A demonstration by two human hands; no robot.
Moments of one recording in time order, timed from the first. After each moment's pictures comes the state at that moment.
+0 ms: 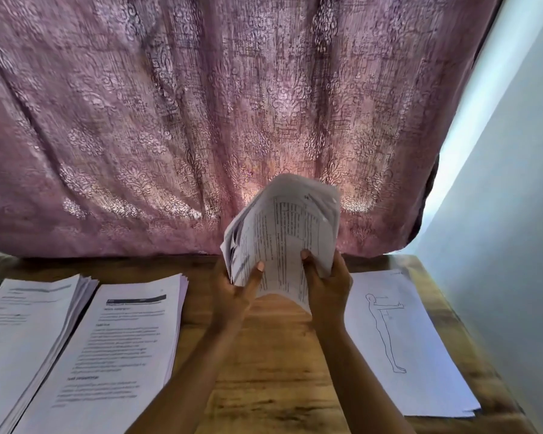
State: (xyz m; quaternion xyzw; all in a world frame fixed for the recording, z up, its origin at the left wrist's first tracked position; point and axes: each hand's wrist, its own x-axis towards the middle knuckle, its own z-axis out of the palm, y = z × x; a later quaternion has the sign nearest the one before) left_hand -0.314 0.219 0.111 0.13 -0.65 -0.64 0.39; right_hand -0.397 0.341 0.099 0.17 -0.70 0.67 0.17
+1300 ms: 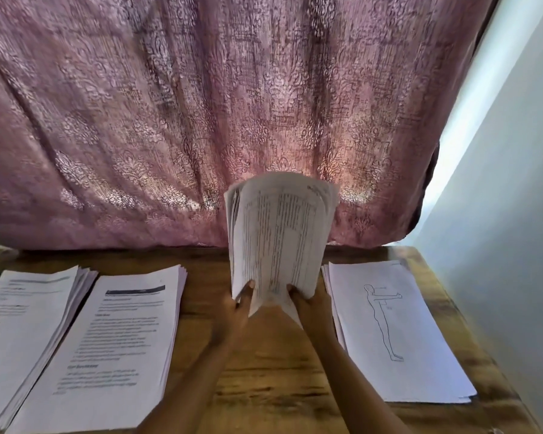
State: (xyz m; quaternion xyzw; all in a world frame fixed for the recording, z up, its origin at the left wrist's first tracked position) left_hand -0.297 0.215 0.045 0.28 -0.74 -0.57 0.20; right_hand -0.383 0.354 0.038 0.18 -0.72 0.67 -0.06
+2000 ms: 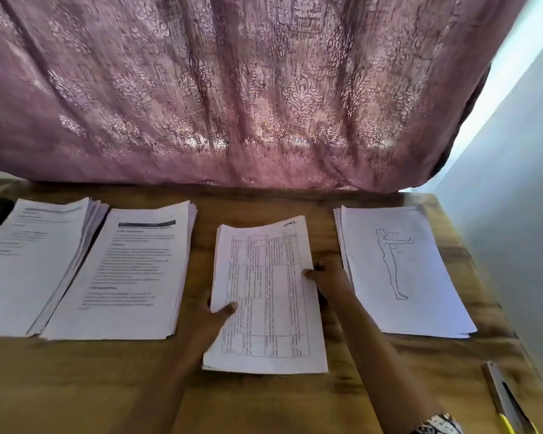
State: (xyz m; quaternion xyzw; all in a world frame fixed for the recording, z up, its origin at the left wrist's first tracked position) left_hand -0.182 0.213 0.005 0.40 -0.73 -0.56 -0.02; right_hand -0.363 0.389 0.009 0.04 -0.82 0.50 -0.28
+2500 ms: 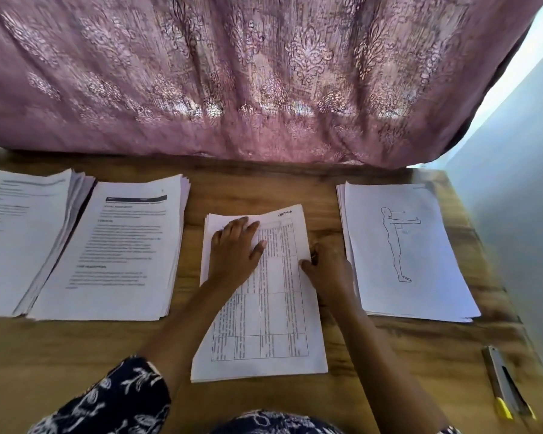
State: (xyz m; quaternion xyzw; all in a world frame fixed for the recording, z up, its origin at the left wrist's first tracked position) left_hand -0.285 0.201 -0.033 0.19 -0.97 -0.15 0.07; right_hand -0.340 0.390 0.010 0.12 -0.92 0.33 -0.19
